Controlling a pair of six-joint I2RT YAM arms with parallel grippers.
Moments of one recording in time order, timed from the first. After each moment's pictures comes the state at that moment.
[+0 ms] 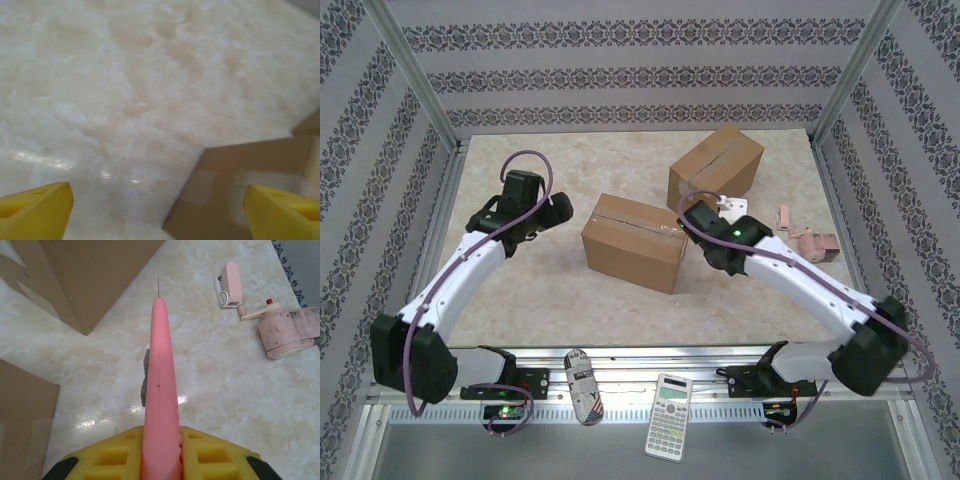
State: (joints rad) left arm -0.25 1.26 1.08 -0.61 -0.05 -0.60; right arm 0.70 1.28 1.14 -1.10 0.63 0.81
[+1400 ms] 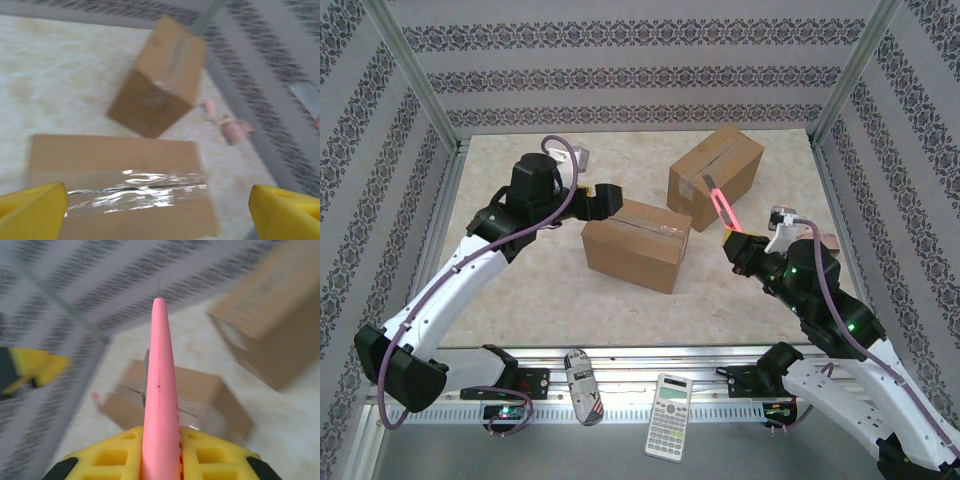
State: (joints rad) left arm -0.49 1.24 1.26 -0.46 0.32 -0.45; right arm 0.62 0.58 0.87 -0.51 0.03 0.67
